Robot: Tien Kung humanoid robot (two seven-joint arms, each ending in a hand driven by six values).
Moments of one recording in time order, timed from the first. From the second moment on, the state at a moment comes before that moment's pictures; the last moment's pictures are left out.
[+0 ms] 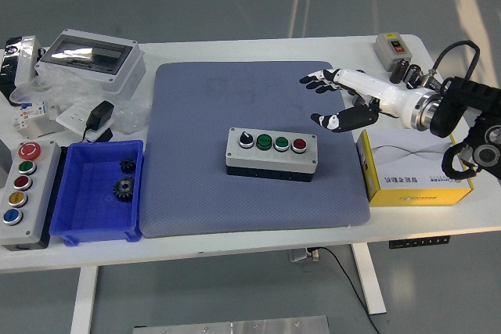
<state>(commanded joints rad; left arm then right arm) -0.04 0.14 -1.47 -0.18 1.42 0.05 0.31 0.74 -0.73 0.73 1.64 -1.13 0.27 -0.34</state>
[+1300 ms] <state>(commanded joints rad) -0.05 0.15 -1.46 -0.18 1.42 0.05 0.31 0.88 -0.52 0.50 1.38 -1.12 0.43 -0.50</state>
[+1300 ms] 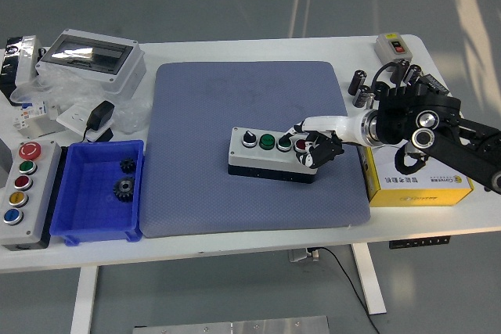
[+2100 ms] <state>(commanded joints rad) -0.03 0.13 -1.45 -0.18 1.41 0.05 0.30 0.60 -0.50 0.95 1.57 -1.22 0.45 -0.42</state>
